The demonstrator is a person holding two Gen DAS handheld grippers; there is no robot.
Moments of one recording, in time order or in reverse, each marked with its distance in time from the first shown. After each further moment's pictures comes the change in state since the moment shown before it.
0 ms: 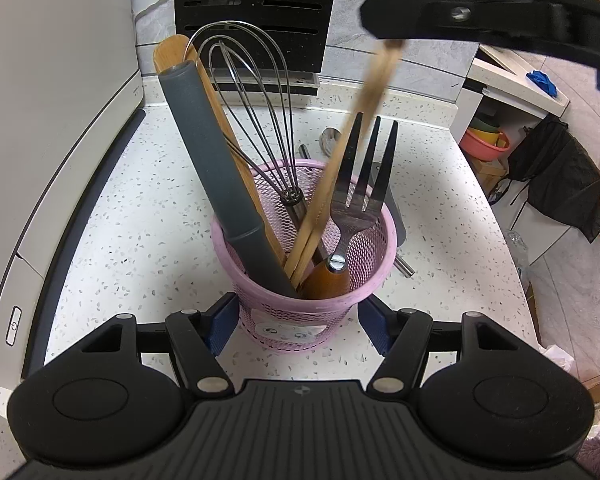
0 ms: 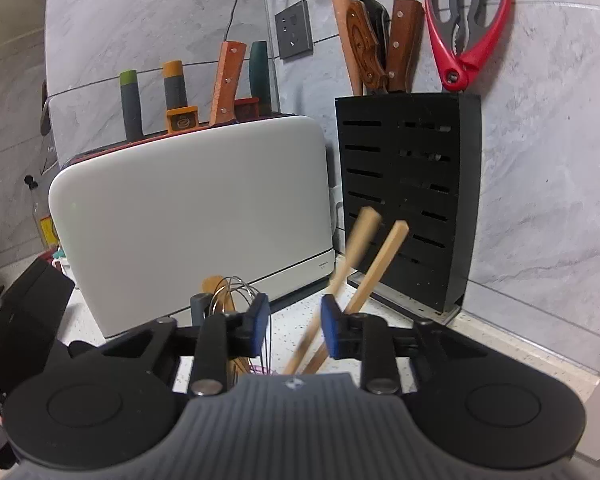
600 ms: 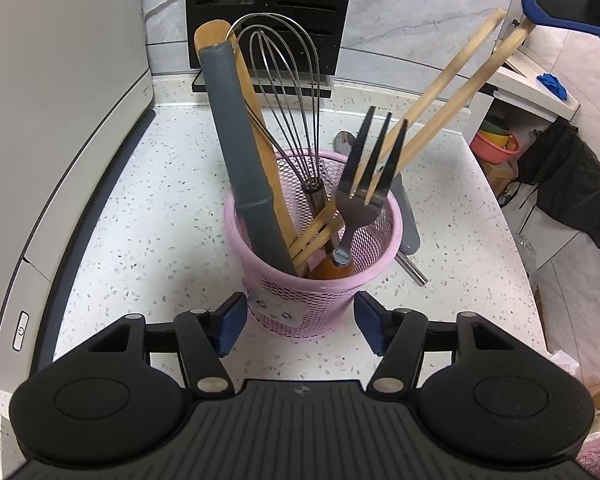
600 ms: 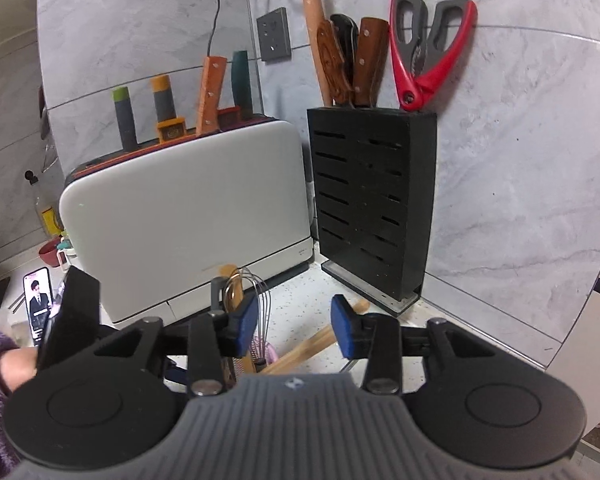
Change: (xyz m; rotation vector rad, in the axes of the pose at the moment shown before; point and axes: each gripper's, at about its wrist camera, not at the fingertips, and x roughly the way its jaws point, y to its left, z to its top) left arm 0.005 0.001 0.006 -0.008 0.003 0.027; right arm -0.052 -0.019 0.030 0.011 0.089 -0.017
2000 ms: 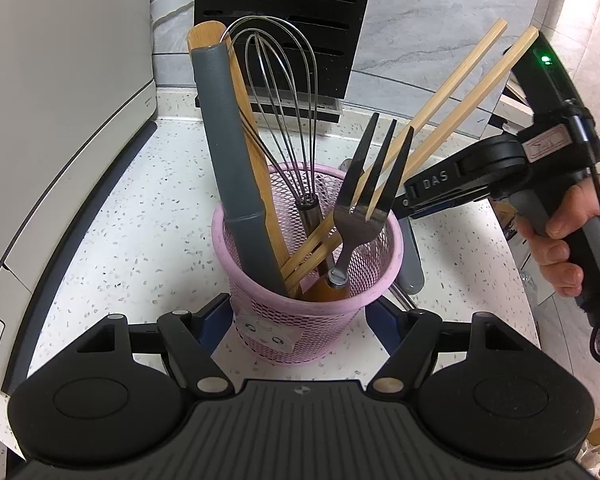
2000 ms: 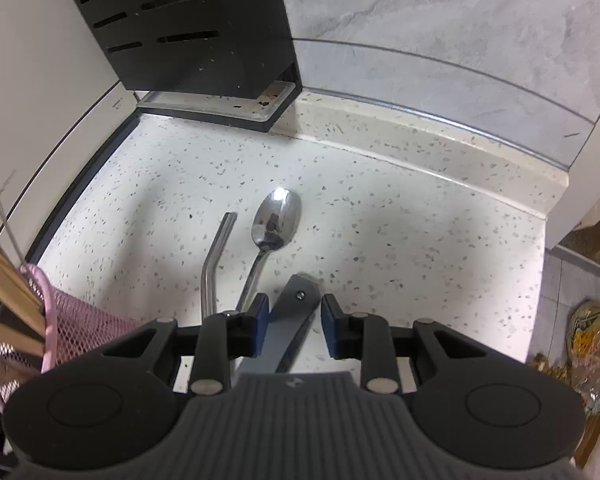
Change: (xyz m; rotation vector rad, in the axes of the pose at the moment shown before) left arm 0.016 0.003 0.004 -0.068 -0.084 -0.003; right arm 0.172 -0.085 -0.073 0.385 0.493 -0.291
